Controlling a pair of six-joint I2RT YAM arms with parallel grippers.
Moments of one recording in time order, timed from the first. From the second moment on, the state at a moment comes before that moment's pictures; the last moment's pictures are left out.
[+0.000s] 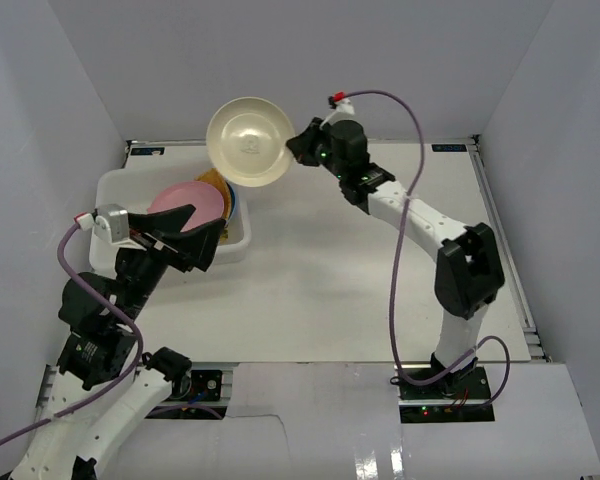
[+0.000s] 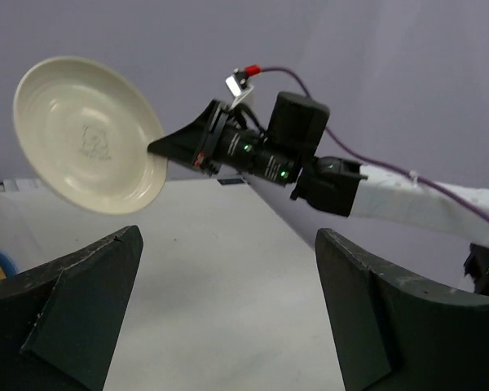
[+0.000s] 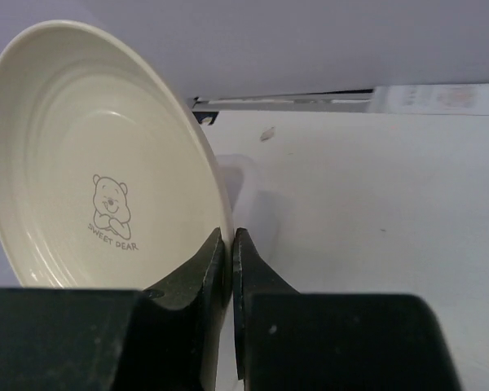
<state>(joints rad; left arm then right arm) -0.49 0.46 0.89 -0.14 0.09 -0.43 0.57 1.77 1.48 0.20 -0.01 0.59</state>
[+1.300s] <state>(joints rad) -0.49 0.63 1.01 -0.27 -0.06 -0.46 0.82 1.42 1.21 0.09 0.03 0.43</state>
